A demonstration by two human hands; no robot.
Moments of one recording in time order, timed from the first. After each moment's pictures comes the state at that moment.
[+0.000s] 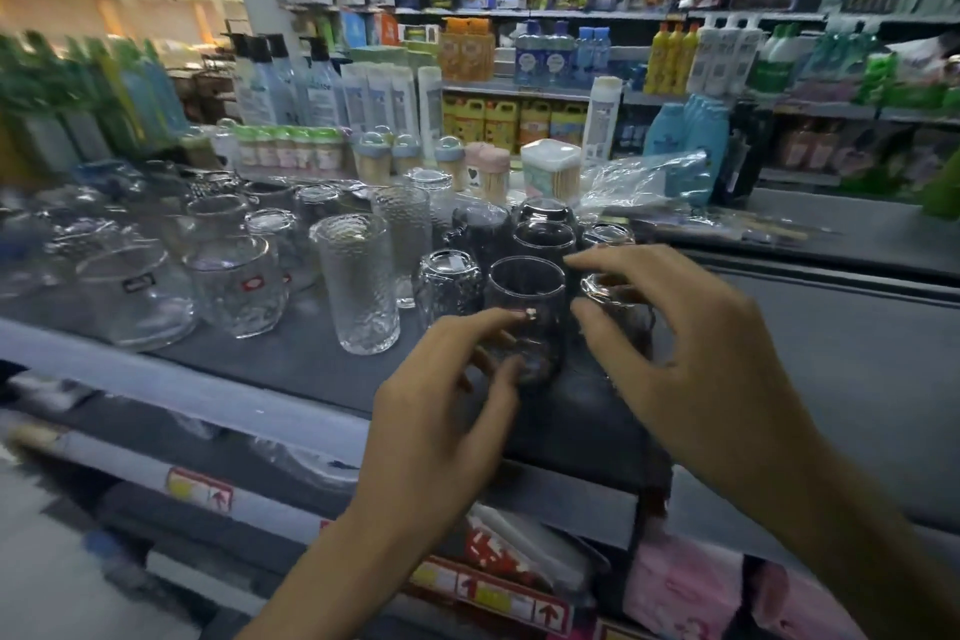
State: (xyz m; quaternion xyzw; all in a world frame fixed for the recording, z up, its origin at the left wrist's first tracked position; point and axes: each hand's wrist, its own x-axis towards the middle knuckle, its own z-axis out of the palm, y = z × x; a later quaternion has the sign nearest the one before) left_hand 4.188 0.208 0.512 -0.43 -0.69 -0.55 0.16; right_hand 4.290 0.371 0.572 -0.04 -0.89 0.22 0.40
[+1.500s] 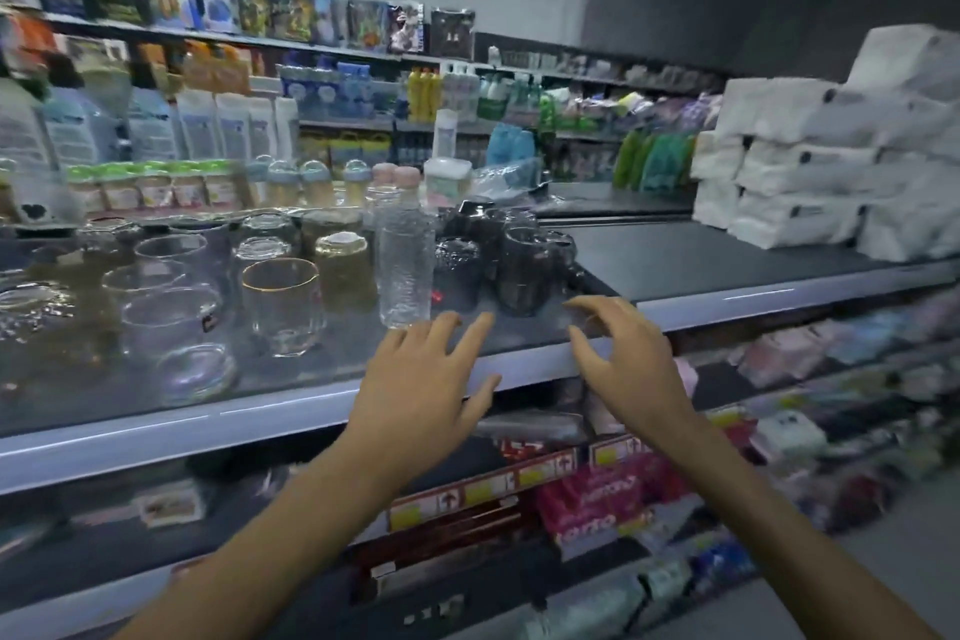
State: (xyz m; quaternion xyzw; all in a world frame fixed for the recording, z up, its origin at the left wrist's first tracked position) left_hand 4.061 0.054 0.497 -0.69 -0.67 -0.17 0.22; right_hand 4.276 0.170 0.510 -0.41 -0.82 0.06 0.40
